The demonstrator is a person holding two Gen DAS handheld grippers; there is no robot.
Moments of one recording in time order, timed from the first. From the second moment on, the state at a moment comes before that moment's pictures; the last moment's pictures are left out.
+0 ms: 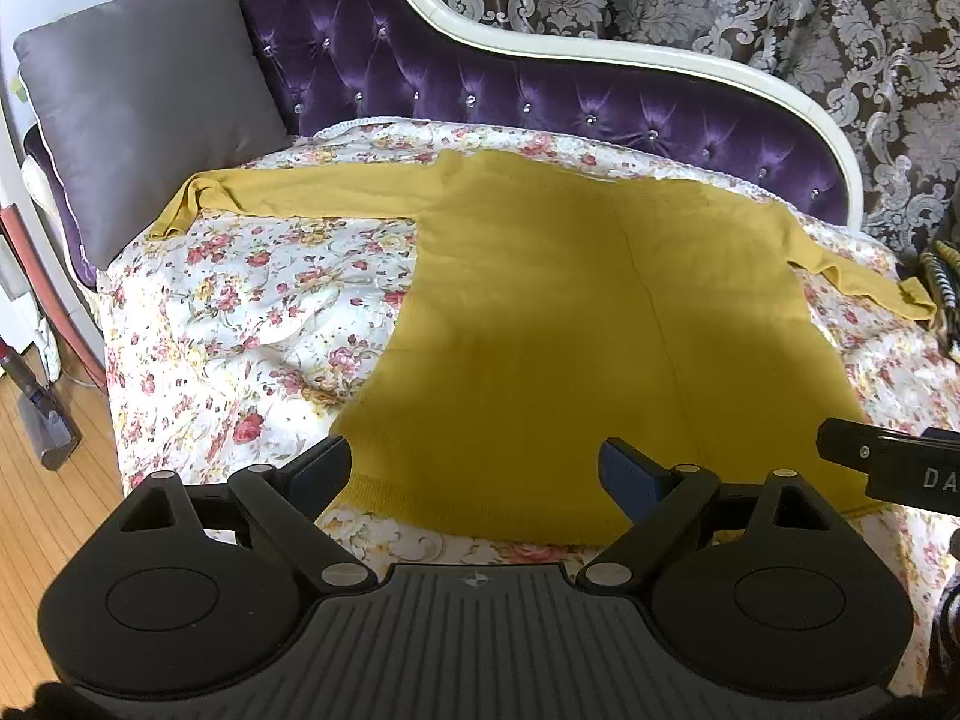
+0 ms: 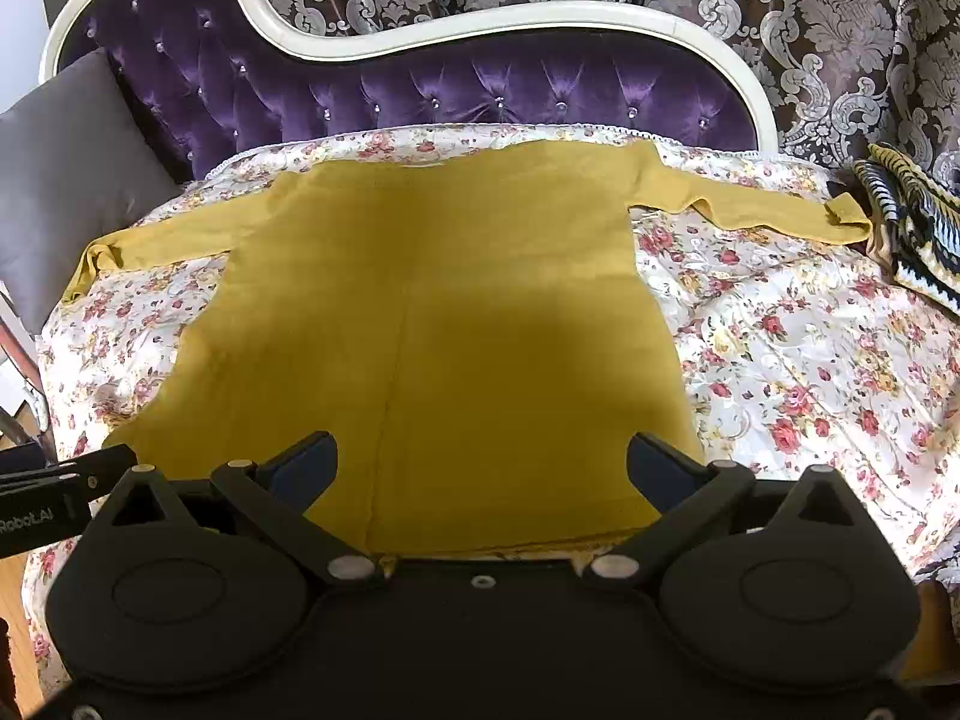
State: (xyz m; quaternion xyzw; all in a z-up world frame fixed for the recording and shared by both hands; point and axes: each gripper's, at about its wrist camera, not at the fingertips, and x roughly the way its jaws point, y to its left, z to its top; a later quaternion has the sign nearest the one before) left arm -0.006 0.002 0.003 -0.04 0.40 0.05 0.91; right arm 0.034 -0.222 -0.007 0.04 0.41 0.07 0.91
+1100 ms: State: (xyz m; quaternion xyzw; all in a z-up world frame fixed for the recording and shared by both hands) left arm -0.005 0.000 0.002 -0.03 0.41 0.05 0.91; right arm 0.046 -0.215 -0.014 0.03 0.43 0.08 0.90
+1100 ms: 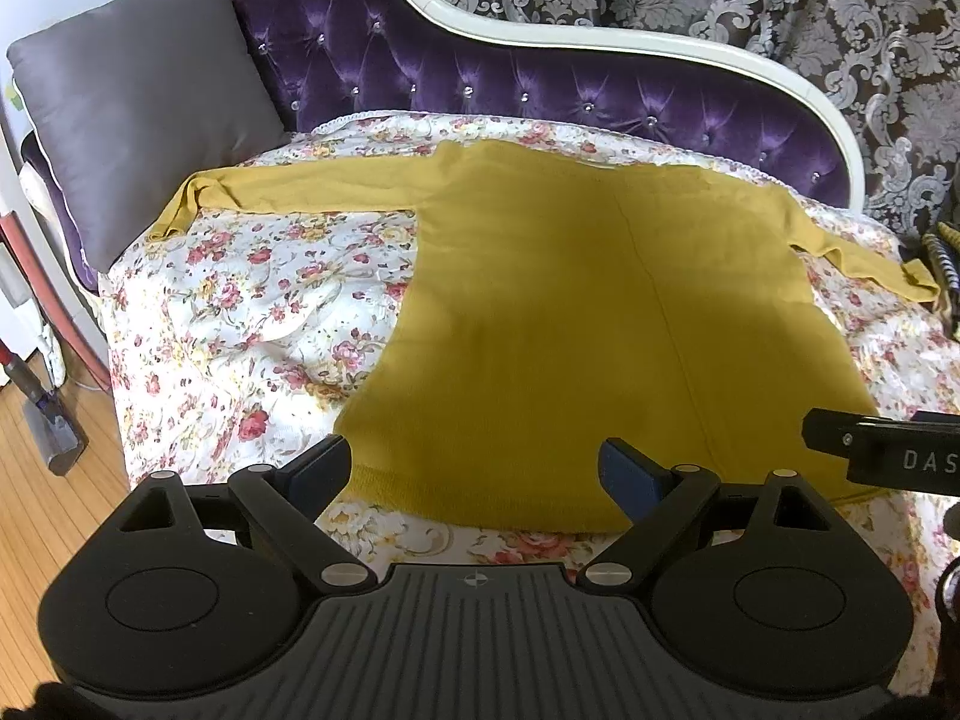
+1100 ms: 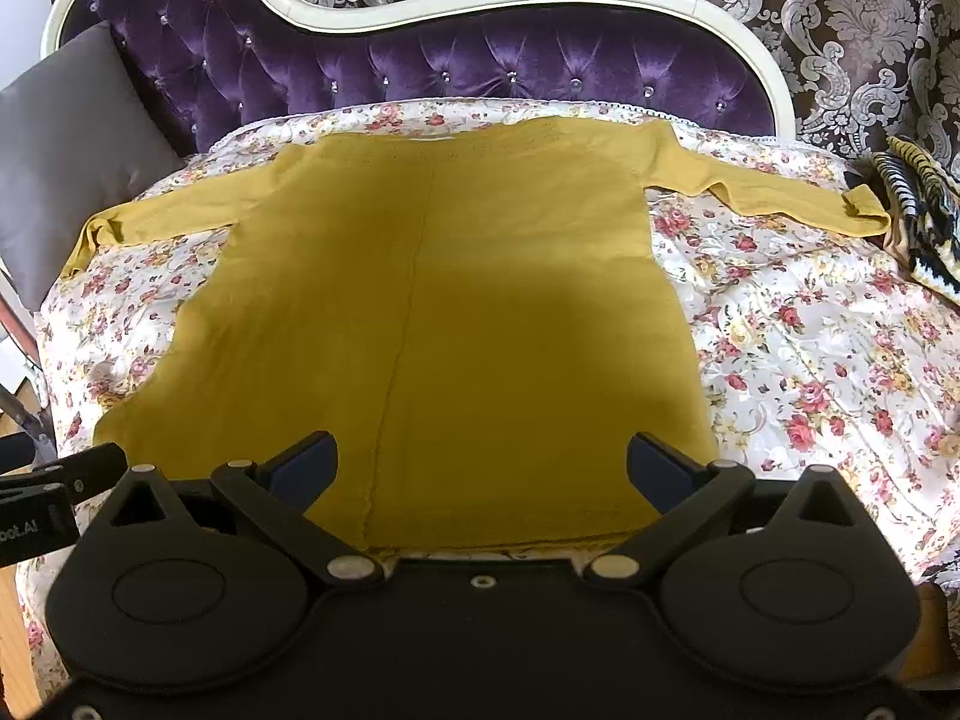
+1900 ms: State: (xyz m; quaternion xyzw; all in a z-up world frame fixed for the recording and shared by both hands) left arm -0.005 -0.001 0.002 -0.02 0.41 0.05 0.91; right arm 0.047 -0.215 -0.015 0.02 0.43 0.08 0.90
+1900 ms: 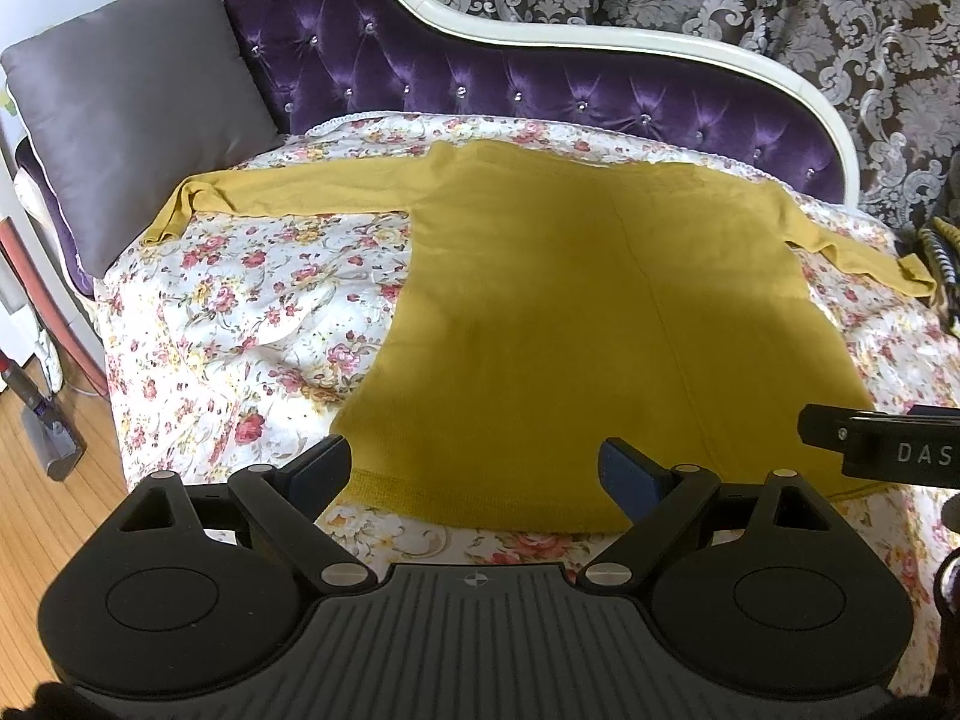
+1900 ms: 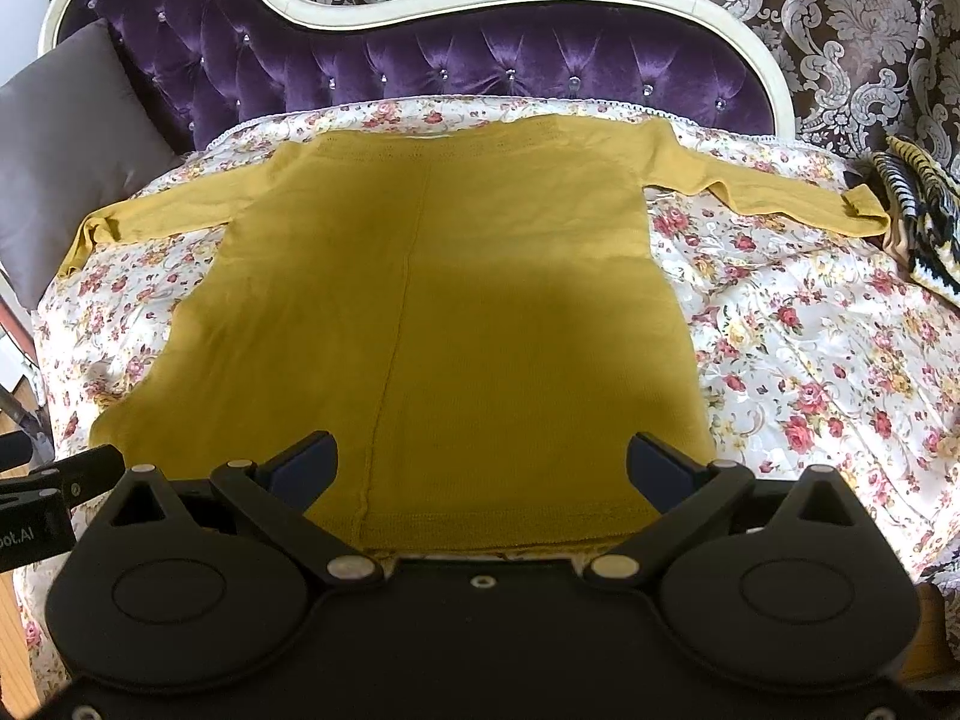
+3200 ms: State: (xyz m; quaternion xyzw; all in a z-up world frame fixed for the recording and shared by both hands) left arm 0.046 -0.007 0.012 0.00 0.37 0.03 0.93; right arm 0.090 -0.274 -0.012 0.04 0.40 0.03 0.92
